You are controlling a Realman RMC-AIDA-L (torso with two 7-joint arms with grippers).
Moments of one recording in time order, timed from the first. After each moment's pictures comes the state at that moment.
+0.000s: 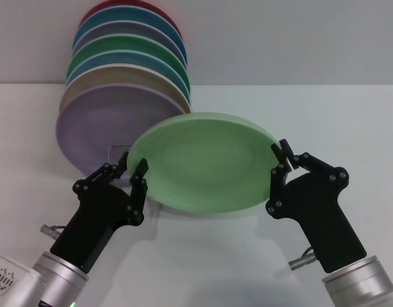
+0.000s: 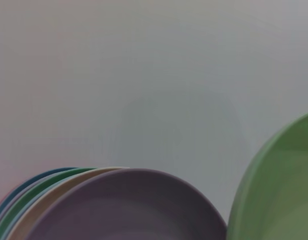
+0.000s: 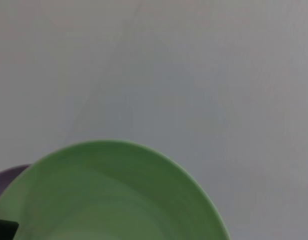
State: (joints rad) left arm -0.30 -2.08 -0.29 -0.47 2.12 1.34 0.09; right arm 0.16 2.09 0.30 0.81 -2.06 -1.35 -0.88
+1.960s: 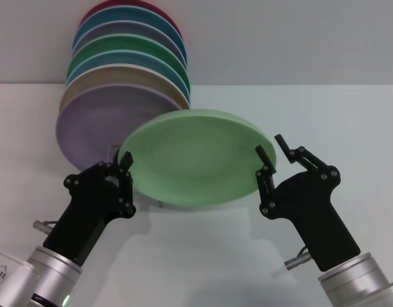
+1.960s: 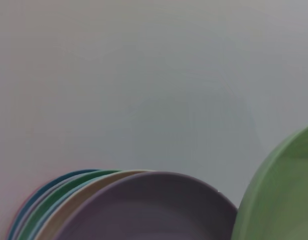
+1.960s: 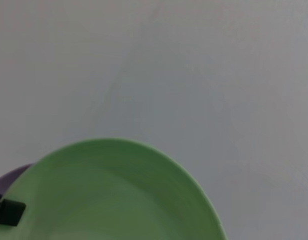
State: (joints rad) left arm -0.29 -2.08 -0.33 -0.47 2.12 1.33 0.08; right arm 0.18 2.08 0.29 0.79 -2.06 -1.34 -0.88
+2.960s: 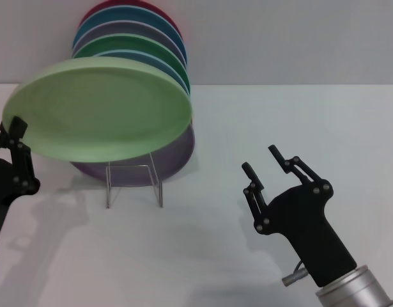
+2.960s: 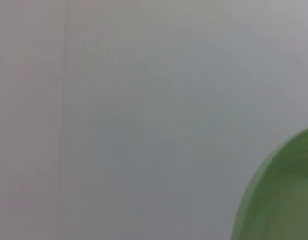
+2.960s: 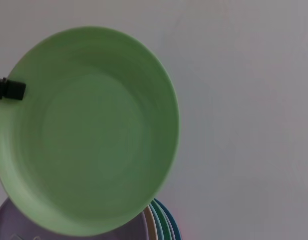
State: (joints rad) left arm -0.24 -2.06 -0.44 -0.30 2.13 1.70 -0.01; right arm 0.20 2.08 0.22 0.74 -2.05 -1.37 -0.88
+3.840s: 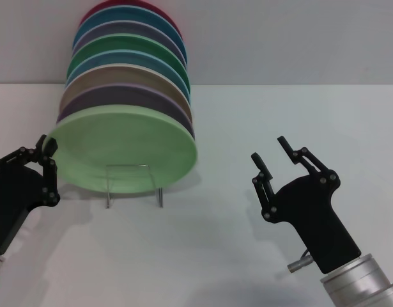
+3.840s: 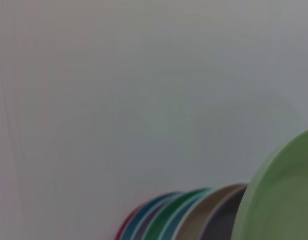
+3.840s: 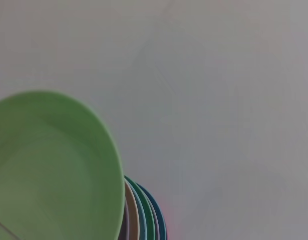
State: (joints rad) left arm -0.34 -2.07 -0.37 -0.09 2.13 1.54 -0.01; right arm 0.22 2.09 0.25 0.72 -2.03 -1.37 -0.88
